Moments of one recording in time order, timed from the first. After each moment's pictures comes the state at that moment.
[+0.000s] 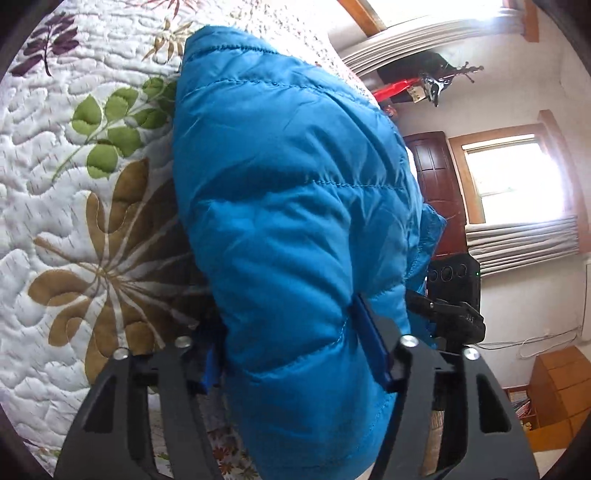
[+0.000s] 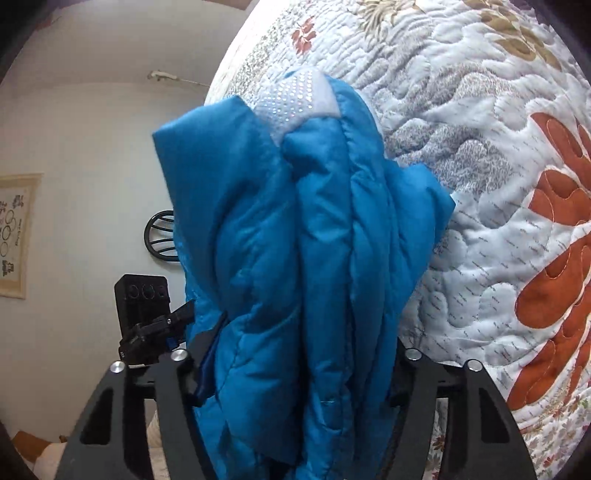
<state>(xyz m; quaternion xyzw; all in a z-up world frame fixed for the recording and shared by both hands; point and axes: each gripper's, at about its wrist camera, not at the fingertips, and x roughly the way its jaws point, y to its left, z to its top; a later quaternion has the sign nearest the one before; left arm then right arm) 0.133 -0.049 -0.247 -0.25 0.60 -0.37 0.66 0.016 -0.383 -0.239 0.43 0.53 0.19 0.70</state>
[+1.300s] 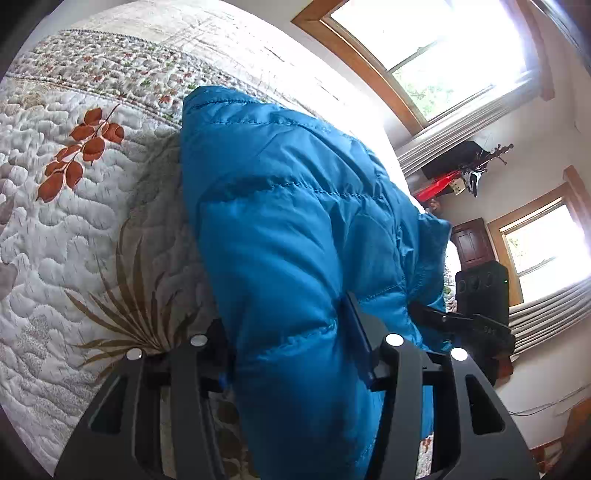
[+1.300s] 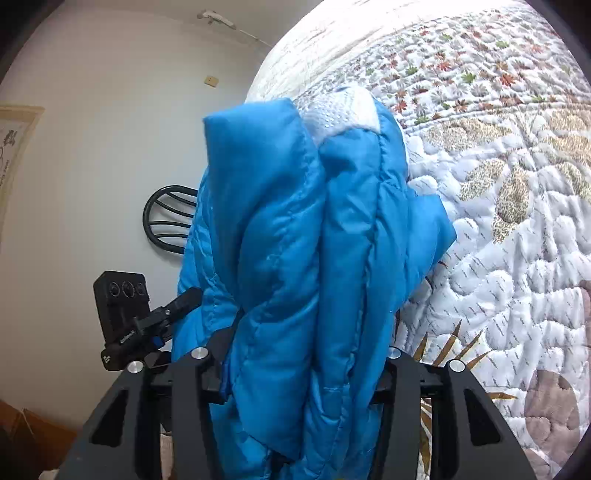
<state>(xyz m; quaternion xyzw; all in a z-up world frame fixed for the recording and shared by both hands) 0.354 0.169 -0.230 -0.26 0.51 -0.25 0.78 0.343 -0.140 -0.218 0.33 0.54 0.27 0.72</state>
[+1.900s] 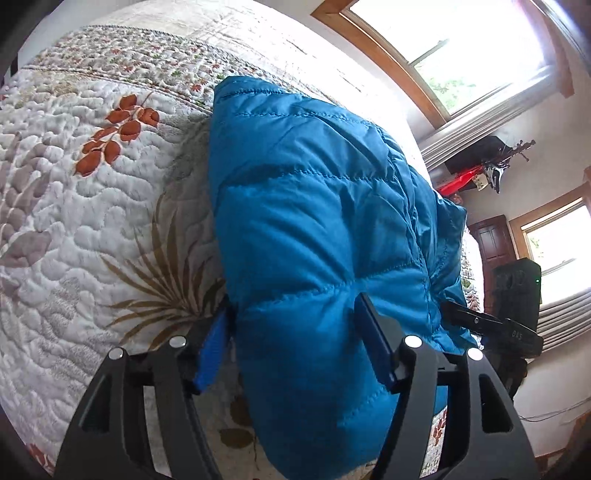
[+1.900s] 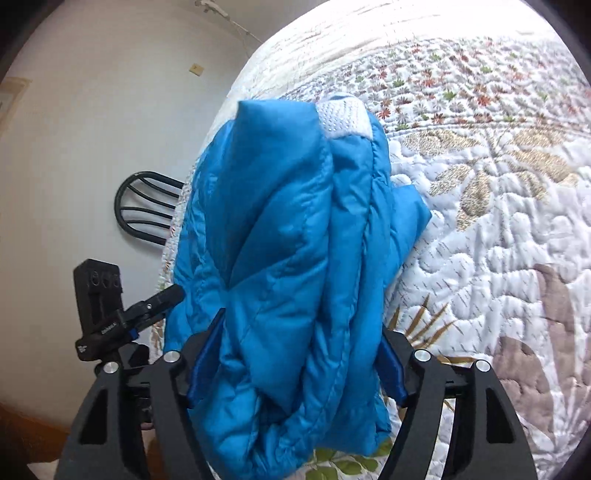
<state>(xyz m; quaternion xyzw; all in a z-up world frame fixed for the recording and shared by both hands) 0.332 0.183 -0.213 -0.24 0.53 -0.20 0.79 0.305 -0.143 -0.185 0.24 0.56 0.22 0.76</state>
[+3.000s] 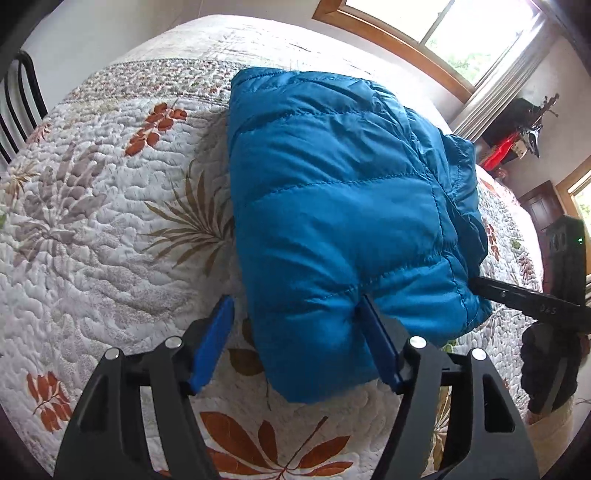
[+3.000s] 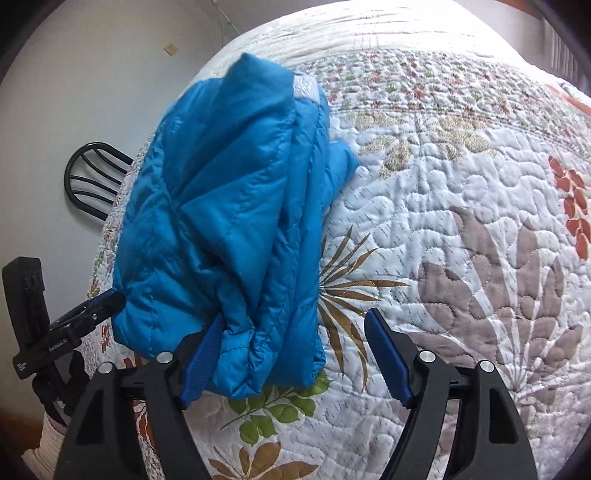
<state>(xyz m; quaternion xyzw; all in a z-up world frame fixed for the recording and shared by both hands) 0.268 0.152 -0.192 -0.11 0.53 -0.12 0.83 0.267 -0.142 -0.199 0.14 0.57 0.14 0.80</state>
